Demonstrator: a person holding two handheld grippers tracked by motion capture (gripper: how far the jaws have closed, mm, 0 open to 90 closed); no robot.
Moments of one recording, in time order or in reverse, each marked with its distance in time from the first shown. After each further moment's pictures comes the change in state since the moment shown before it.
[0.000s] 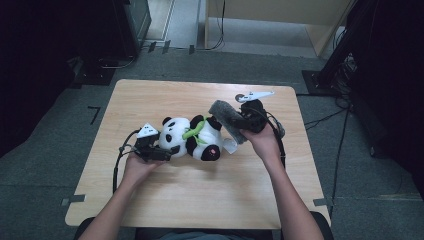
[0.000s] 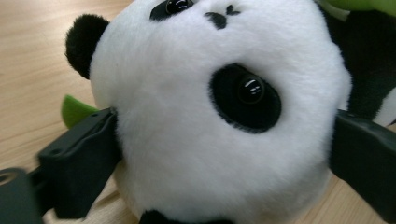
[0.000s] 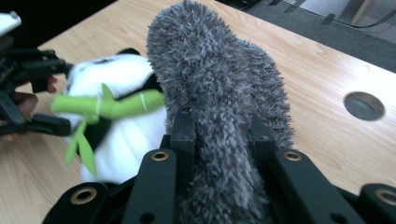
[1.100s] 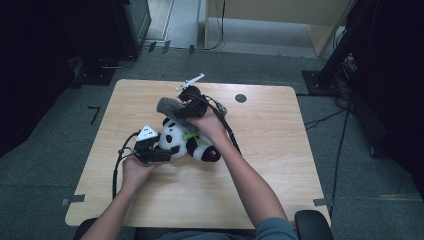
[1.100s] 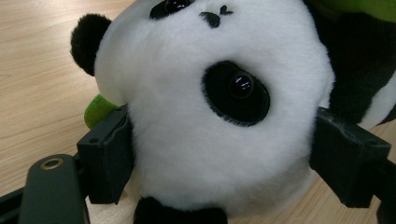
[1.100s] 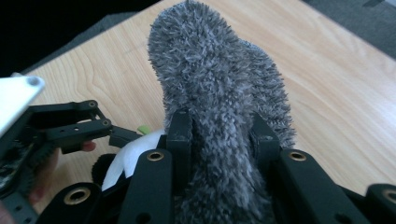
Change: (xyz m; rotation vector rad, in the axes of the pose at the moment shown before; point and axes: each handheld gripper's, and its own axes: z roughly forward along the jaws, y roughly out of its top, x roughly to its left) left arm -0.005 -0.003 -0.005 -0.009 0.023 -0.002; right arm 0.079 0.079 0.124 0.136 0.156 -0.143
